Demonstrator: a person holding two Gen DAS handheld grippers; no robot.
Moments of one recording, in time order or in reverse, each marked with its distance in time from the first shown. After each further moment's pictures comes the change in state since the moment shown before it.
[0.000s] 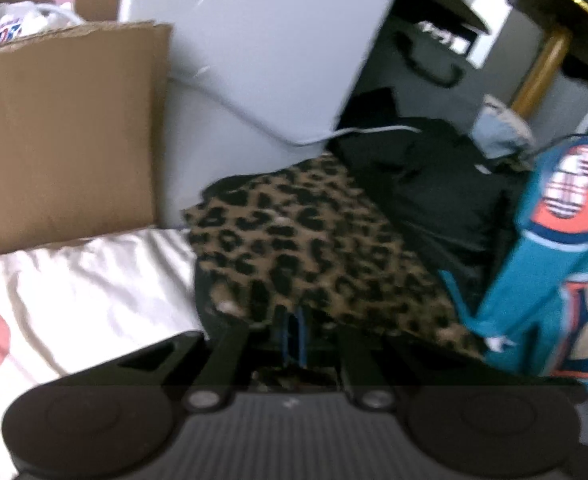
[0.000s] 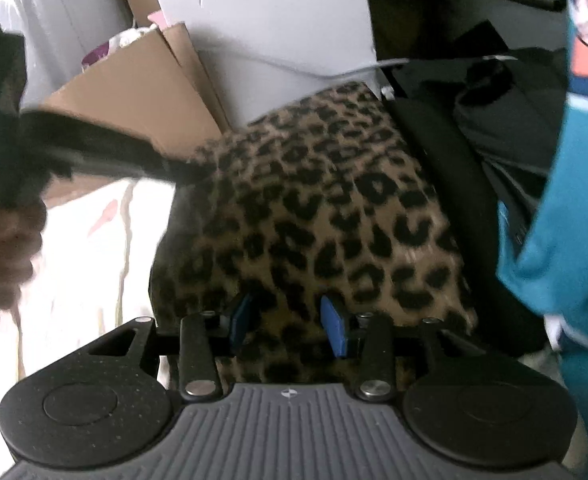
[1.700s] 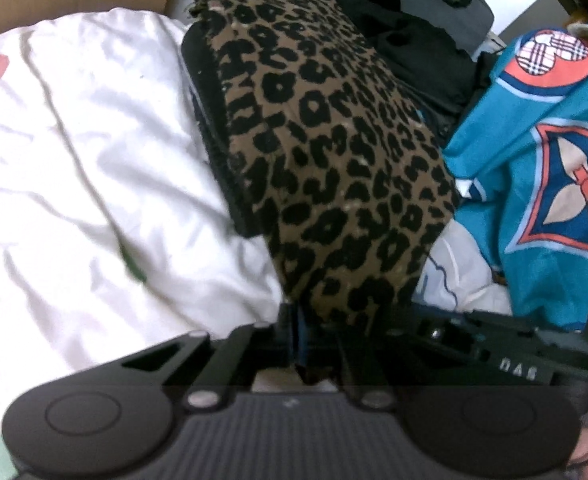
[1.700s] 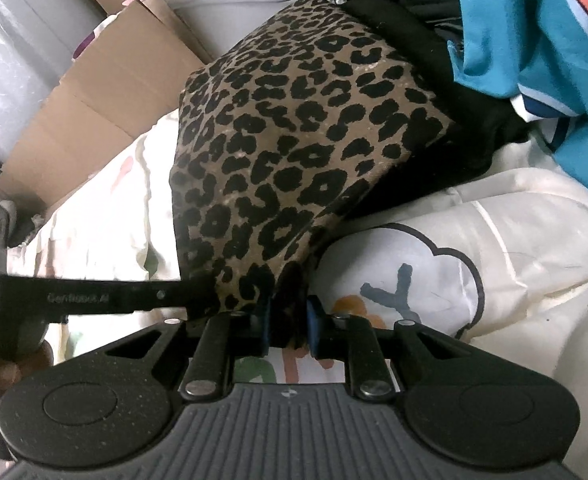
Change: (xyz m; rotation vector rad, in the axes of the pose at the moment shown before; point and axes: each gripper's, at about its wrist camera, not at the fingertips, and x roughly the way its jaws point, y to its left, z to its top) left arm -0.013 -0.020 -0.149 -0.206 0.230 -0.042; right arm -0.032 -0.003 -0.087 0.226 0.096 0.085
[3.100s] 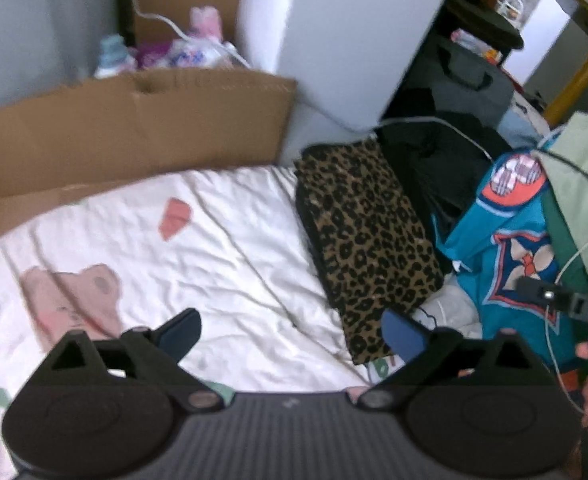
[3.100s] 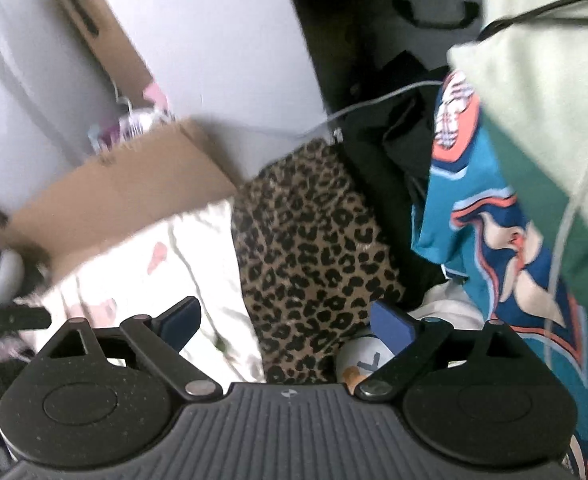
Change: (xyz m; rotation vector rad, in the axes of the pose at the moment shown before) left arm -0.281 -0.032 0.085 0.003 -0.067 0.299; right arm -0.187 0.102 0.111 0.018 -0.073 -0.152
